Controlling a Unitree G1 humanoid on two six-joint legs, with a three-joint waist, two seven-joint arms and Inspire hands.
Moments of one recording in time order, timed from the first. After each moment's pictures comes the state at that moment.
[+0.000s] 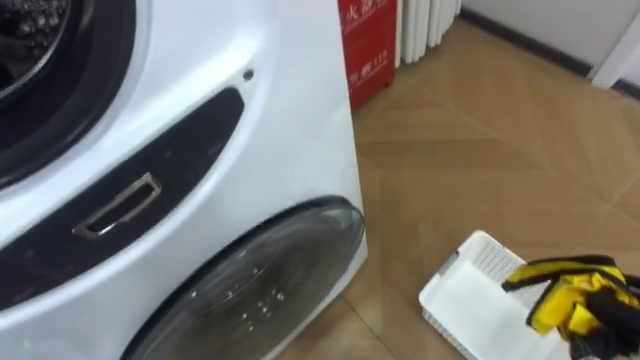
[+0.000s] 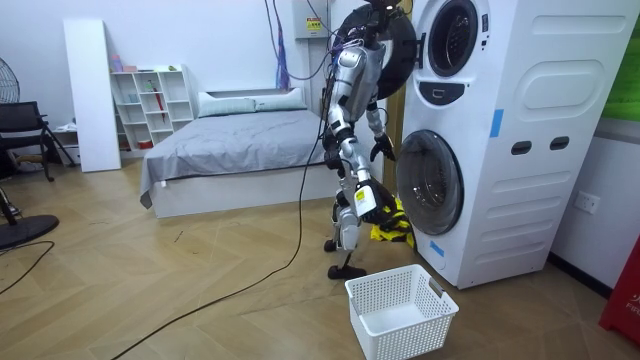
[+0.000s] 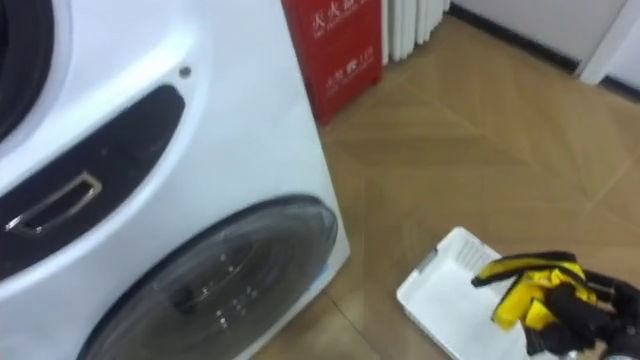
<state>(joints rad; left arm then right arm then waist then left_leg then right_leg) 0.00 0.26 -0.19 1.11 0.19 -0.02 0.25 -0.10 -0.43 -0.29 0.71 0.28 -0.06 -0.33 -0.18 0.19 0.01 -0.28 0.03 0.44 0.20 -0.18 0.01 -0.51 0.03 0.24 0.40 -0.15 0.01</state>
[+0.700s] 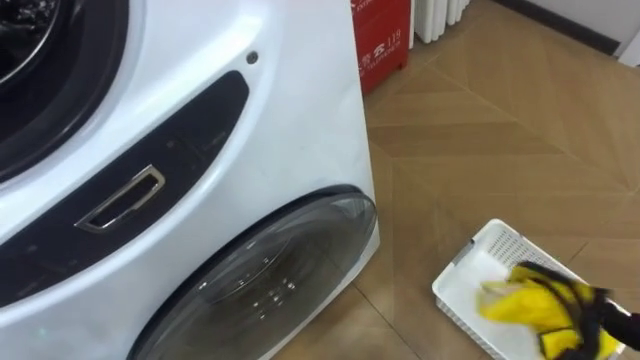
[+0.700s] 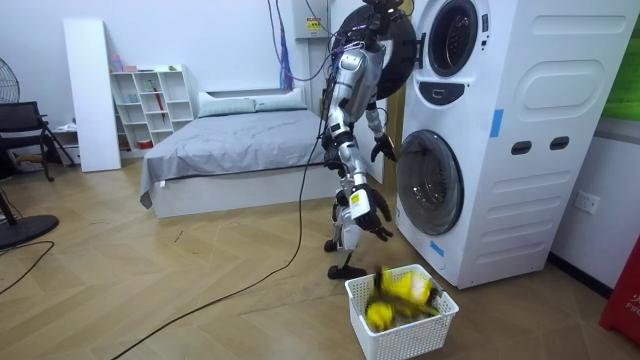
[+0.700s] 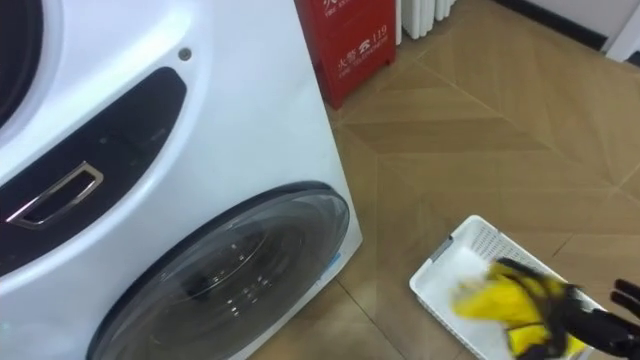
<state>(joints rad) 0.01 0.26 -0.24 1.06 0.12 -0.05 0.25 -0.09 -0.48 -0.26 0.78 0.31 -0.12 -0.38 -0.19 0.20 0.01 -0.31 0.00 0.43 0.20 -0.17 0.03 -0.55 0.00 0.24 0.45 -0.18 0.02</state>
